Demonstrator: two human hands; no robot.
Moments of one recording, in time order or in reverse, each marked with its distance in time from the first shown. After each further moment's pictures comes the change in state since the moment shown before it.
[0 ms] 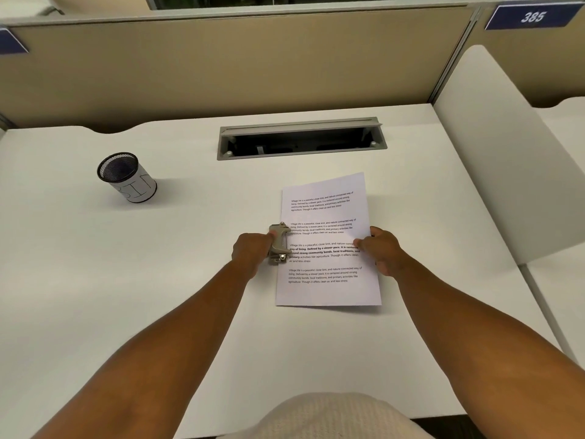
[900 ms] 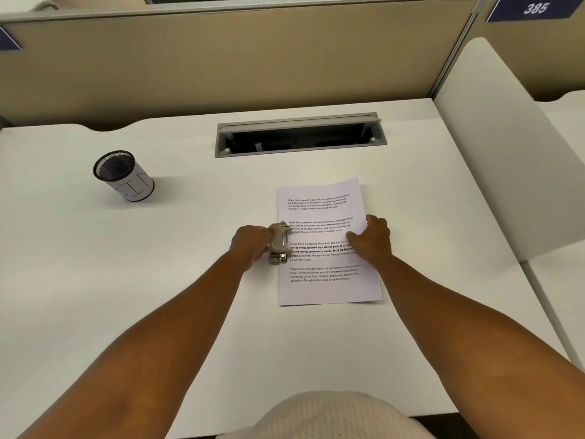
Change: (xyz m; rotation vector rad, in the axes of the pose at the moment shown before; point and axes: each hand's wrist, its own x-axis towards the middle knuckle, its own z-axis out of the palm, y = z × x) left_hand 0.011 0.009 -0.004 0.006 -0.098 0.012; right_hand -0.005 -0.009 0.022 -0.558 0.251 -0.233
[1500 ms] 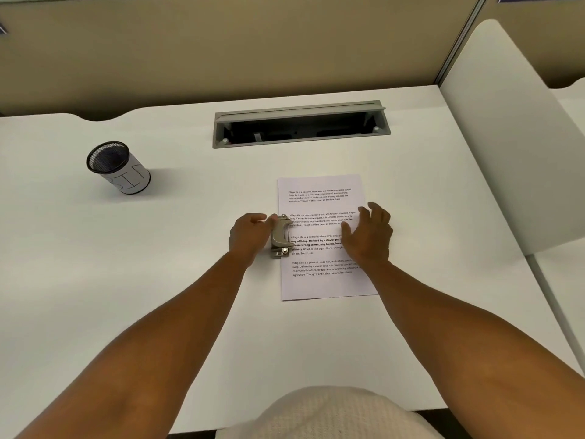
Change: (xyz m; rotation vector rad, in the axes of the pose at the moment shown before) left_hand 0.008 -0.011 0.004 0.052 0.139 0.159; right_hand -0.014 0.001 0.019 -0.297 0.230 -0.254
